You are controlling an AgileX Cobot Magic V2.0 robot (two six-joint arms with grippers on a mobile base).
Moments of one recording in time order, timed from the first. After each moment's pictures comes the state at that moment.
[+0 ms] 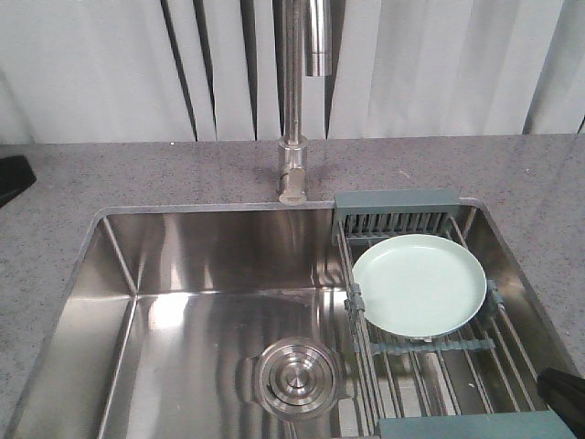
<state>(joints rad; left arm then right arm) 0.14 0.86 -0.73 1.72 -0.71 -2.13 0.20 0.32 -0.35 0.39 0.58 -0.56</state>
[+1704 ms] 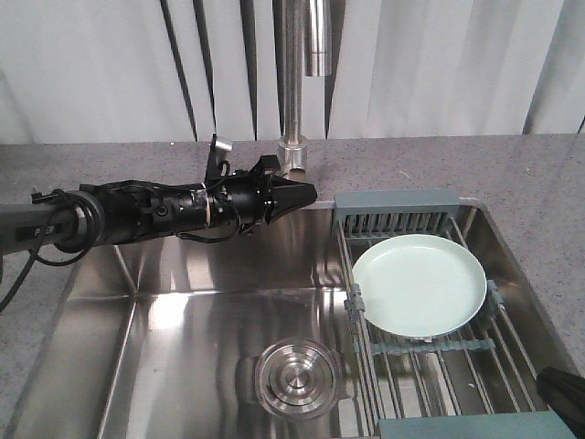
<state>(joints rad) -0.29 2.22 -1.47 1.22 -0.95 -2.14 0.20 0.32 -0.35 0.40 0.57 -0.56</state>
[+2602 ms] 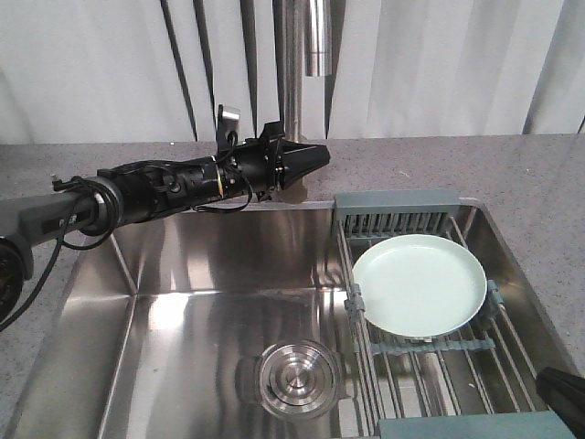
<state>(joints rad) -0.30 2.30 -1.68 1.15 -1.02 -2.14 0.20 0.32 -0.35 0.40 0.57 -0.56</state>
